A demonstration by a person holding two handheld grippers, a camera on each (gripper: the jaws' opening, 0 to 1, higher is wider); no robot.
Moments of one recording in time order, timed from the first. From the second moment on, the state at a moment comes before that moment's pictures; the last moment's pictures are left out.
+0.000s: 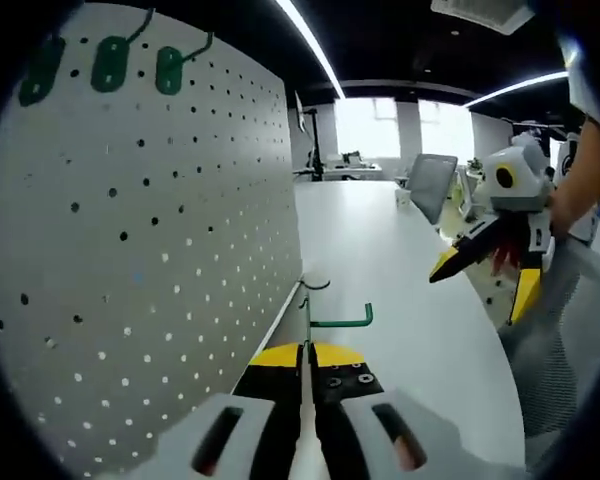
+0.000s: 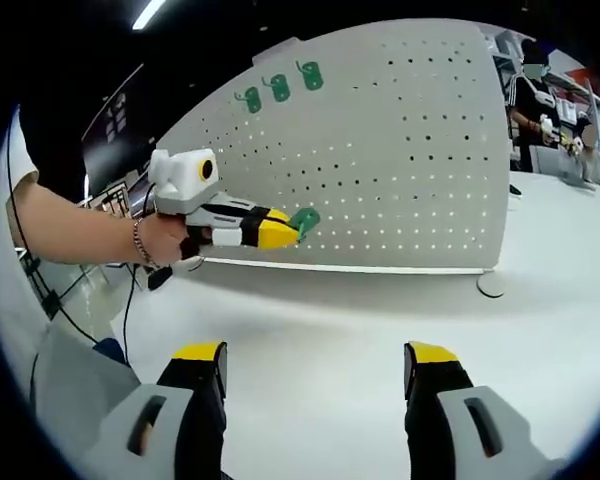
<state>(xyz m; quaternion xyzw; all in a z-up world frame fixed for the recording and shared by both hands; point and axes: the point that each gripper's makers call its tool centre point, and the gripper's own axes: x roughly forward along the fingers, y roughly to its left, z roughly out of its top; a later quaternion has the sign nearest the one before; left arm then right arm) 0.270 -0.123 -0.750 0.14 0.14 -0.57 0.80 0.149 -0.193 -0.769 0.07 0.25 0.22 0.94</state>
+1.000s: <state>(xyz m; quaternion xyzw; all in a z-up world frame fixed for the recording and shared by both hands) 0.233 -0.079 -0.676 0.06 0.07 -0.53 0.85 0.141 -0.185 -0.761 0.06 0.24 0.24 0.94</state>
